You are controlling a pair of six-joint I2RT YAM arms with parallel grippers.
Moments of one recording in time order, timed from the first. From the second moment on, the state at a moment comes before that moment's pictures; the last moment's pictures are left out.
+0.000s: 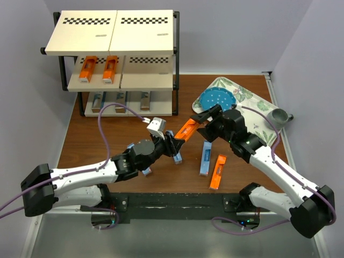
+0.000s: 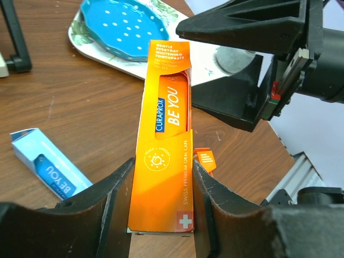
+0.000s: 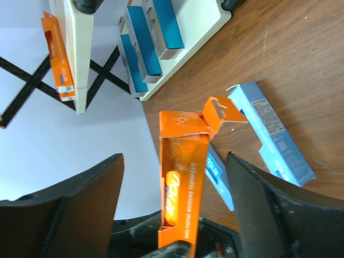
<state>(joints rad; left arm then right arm) -1.10 1.10 0.61 0.34 -0.39 -0.59 0.56 1.03 0.79 -0.23 0.01 1.38</state>
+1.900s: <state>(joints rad) -0.36 1.45 1.06 0.43 -0.41 -0.20 0.56 0.64 0.89 -0.60 0.53 0.51</state>
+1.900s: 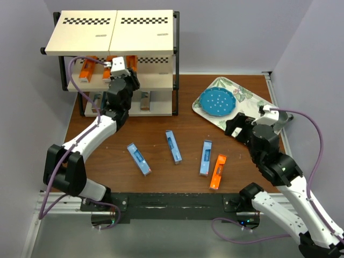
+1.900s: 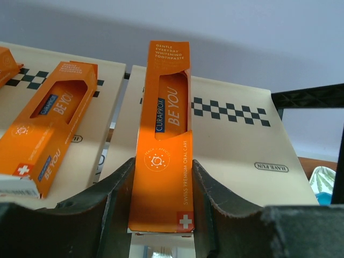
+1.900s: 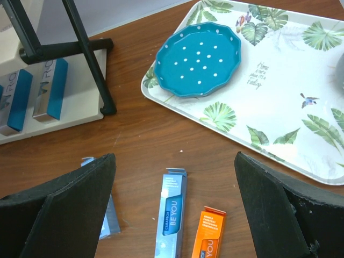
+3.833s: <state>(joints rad) -0.35 1.47 1.04 0.35 -0.33 -0.18 0.56 0.63 0.84 -0.59 0.54 0.47</state>
